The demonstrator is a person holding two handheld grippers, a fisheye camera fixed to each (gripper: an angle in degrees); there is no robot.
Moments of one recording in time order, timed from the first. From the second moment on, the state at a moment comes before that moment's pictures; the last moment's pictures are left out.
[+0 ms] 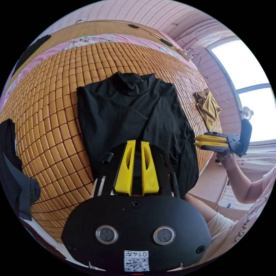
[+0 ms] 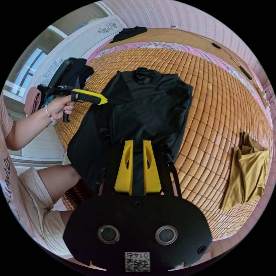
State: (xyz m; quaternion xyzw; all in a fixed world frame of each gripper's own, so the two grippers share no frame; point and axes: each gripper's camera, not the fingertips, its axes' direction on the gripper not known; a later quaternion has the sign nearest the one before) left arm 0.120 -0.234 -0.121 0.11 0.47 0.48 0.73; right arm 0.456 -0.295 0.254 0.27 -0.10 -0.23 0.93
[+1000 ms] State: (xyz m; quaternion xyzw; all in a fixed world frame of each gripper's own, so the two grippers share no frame) left arm 0.057 -0.390 -0.088 0.18 0.51 0.39 0.75; right arm 0.605 -0.471 0.177 0.28 -0.23 -0.12 0.93
